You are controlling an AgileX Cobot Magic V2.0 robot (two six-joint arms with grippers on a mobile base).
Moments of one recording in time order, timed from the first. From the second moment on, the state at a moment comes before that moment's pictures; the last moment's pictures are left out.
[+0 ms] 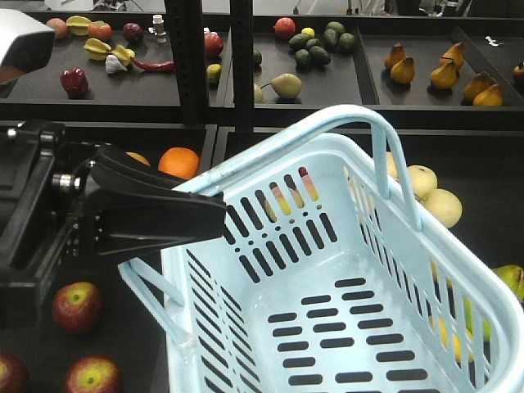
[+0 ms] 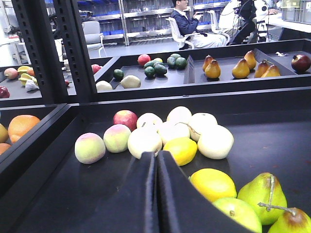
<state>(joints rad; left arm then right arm) -0.31 1.12 -1.05 1.76 -1.10 -1.99 0.06 -0.01 0.03 -0.20 0.14 0.25</state>
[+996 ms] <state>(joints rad) -0.31 1.12 -1.05 1.76 -1.10 -1.99 0.06 -0.01 0.03 -0.20 0.14 0.25</state>
